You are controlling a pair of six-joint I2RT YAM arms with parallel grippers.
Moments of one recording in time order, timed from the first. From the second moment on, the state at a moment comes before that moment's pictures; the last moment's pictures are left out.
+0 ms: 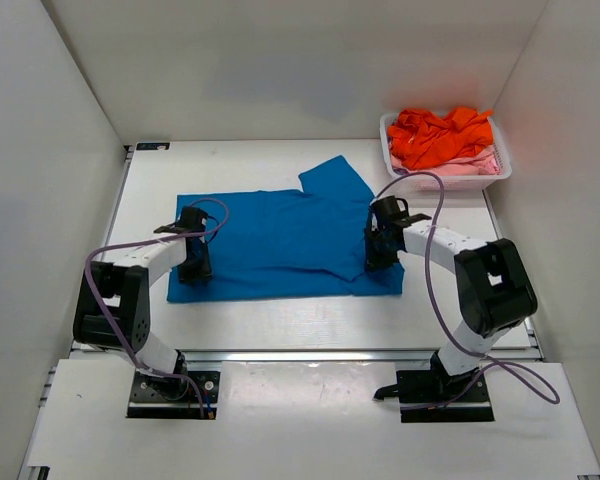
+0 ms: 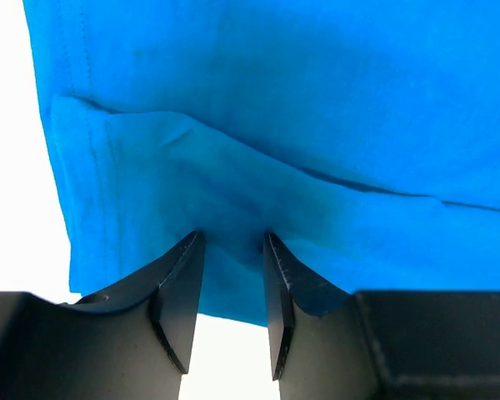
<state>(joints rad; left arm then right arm) -0.15 1.56 0.84 -0.59 -0.19 -0.32 0.35 1.69 1.00 -0.48 -0.09 0.28</state>
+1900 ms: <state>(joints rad) 0.08 2.23 1.72 -0.53 -0.27 -0.12 0.28 2.48 2.31 -0.72 -0.01 0.05</state>
